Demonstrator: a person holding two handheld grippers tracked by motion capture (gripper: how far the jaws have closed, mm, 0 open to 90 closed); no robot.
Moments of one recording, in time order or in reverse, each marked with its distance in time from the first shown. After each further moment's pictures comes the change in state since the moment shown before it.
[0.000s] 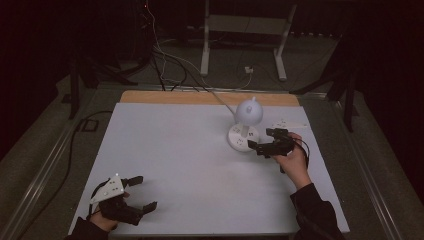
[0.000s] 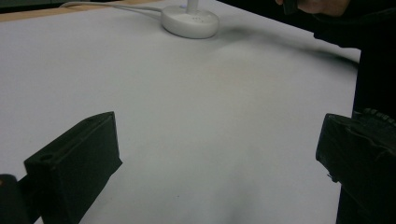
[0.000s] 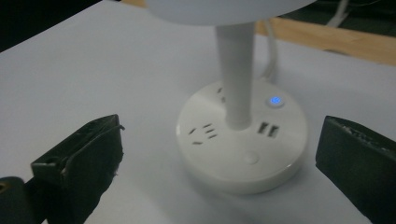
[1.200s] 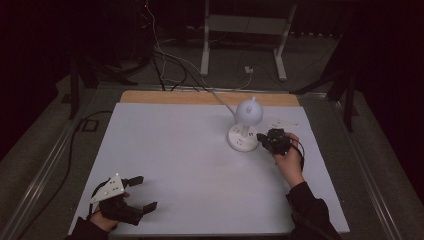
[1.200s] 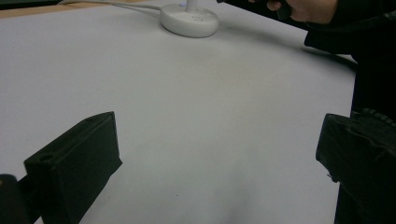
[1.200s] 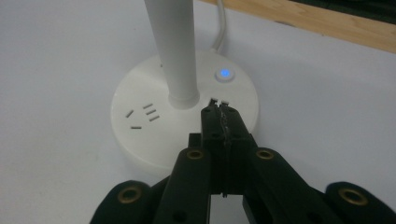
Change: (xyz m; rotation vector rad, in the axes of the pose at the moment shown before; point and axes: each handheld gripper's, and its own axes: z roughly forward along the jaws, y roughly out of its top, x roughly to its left) left arm 0.000 0.000 0.000 0.006 -0.003 -0.006; right arm -0.004 -0.006 0.018 0.109 -0.206 -0.038
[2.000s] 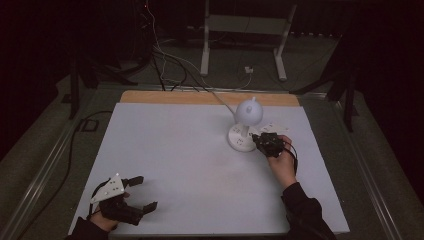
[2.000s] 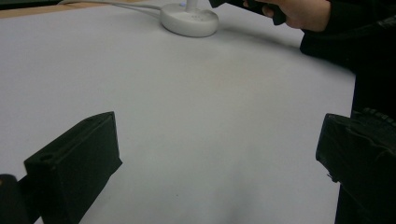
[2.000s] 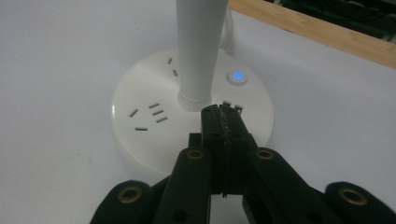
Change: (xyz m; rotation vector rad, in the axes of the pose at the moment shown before) left arm 0.000 0.000 0.000 0.004 -0.001 0.005; right arm 0.018 -0.004 0.013 -0.023 -0.067 -0.085
